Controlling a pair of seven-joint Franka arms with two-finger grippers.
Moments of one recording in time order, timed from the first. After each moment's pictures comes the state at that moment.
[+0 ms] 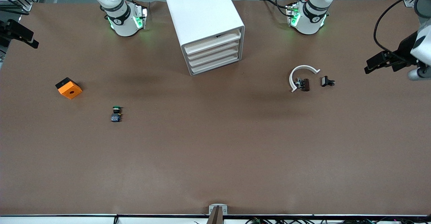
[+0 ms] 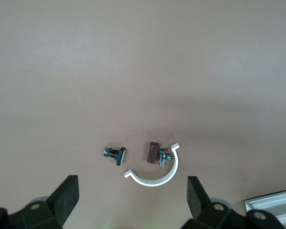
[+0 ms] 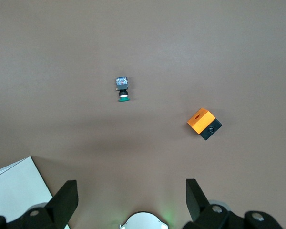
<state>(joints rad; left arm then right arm) 0.01 -0.02 -0.01 -1.71 -0.04 1.62 -0.08 -0.11 -0.16 -0.01 -1.63 0.02 1.42 -0.03</state>
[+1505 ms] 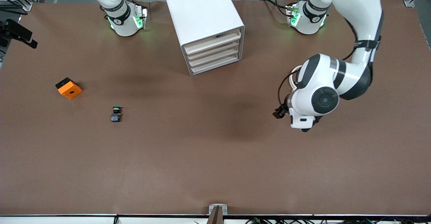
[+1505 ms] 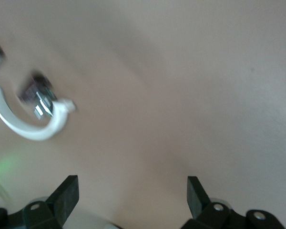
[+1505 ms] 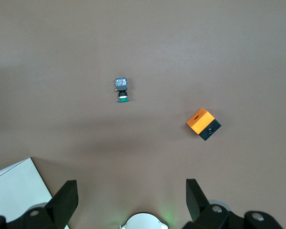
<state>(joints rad) -0.36 0.52 -0.04 -1.53 -0.18 1.75 -1.21 -0.11 -0.16 -0.01 -1.63 0.02 1.42 -0.03</state>
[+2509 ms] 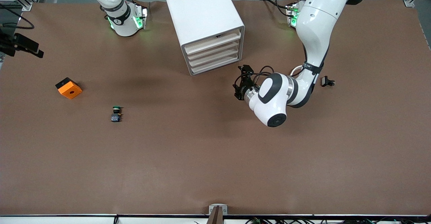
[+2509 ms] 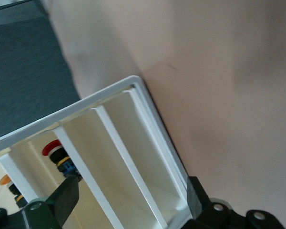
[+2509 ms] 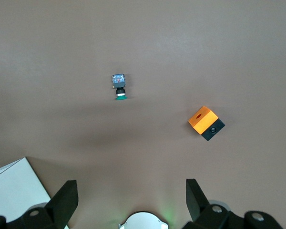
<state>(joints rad) -0.48 0.77 -0.05 -1.46 -0.71 1.47 -1.82 -0.11 -0.06 -0.01 -1.63 0.02 1.44 -0.03</state>
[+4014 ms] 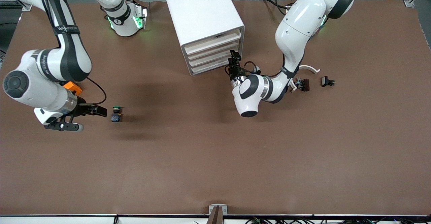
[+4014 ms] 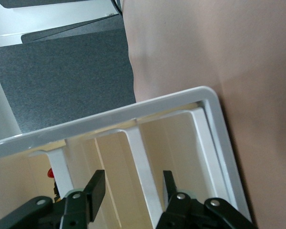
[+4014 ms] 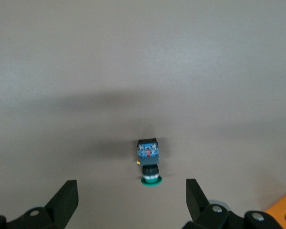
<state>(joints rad) -0.55 0.90 -0.12 -1.50 -0.76 1.35 -1.93 0.04 0.28 -0.01 -1.91 0.04 2.15 0.09</state>
